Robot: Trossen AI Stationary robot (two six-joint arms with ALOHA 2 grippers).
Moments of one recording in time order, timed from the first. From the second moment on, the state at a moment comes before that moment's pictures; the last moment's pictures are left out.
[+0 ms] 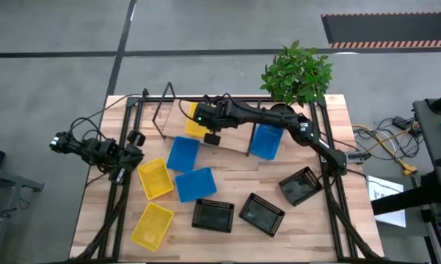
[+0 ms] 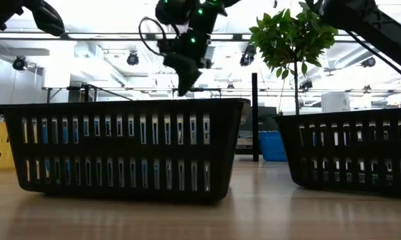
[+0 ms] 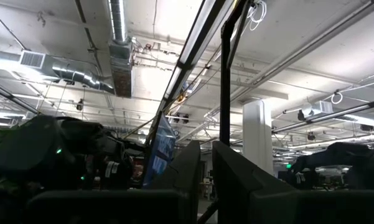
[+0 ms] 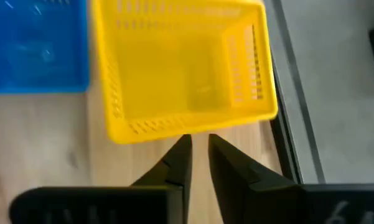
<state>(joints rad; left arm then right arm) -0.35 0.06 0.01 0.67 -0.14 0.00 -0.20 2.33 2.35 -1.15 0.34 -0.08</state>
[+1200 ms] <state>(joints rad) -0.35 0.06 0.01 0.67 -0.13 0.00 -0.26 2.34 2.14 -0.83 0.28 -0.22</state>
